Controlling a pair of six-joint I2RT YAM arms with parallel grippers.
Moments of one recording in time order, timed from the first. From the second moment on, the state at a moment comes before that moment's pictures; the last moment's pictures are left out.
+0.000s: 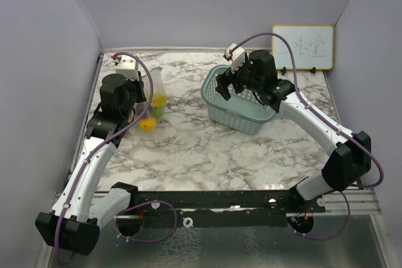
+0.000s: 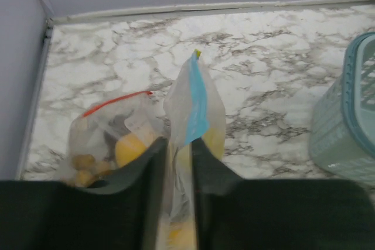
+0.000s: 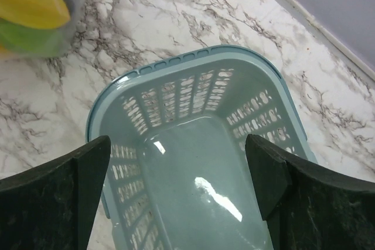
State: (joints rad) left arm -0.24 0.96 1.03 -0.33 -0.15 -0.04; right arm 0.54 1.51 1.32 -0.25 -0.20 -0.23
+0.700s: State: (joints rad) left arm -0.26 1.21 1.40 -0.43 -0.20 -0.32; right arm 0.54 1.63 1.60 -0.44 -0.04 0.10
